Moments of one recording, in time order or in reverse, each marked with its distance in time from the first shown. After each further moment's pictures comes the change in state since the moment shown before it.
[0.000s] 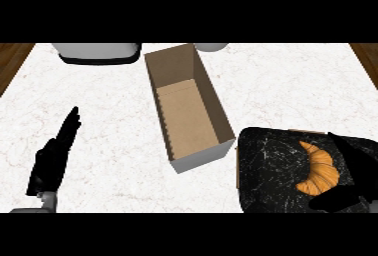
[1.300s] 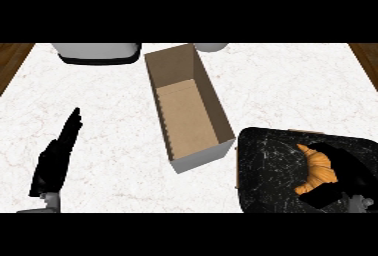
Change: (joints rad) left arm 0.007 -0.097 0.081 -0.011 -0.101 -0.074 -0.010; right arm -0.009 0.185 -0.084 0.108 0.214 0.067 -0.159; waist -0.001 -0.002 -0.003
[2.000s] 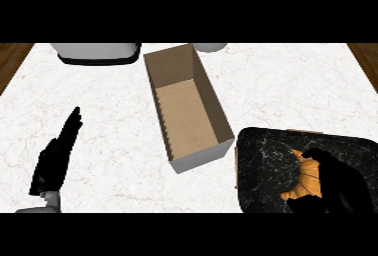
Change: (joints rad) left arm -0.009 -0.009 0.014 0.005 -0.012 -0.016 0.002; right arm 0.093 0.023 0.181 -0.151 0.364 -0.143 0.022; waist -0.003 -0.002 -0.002
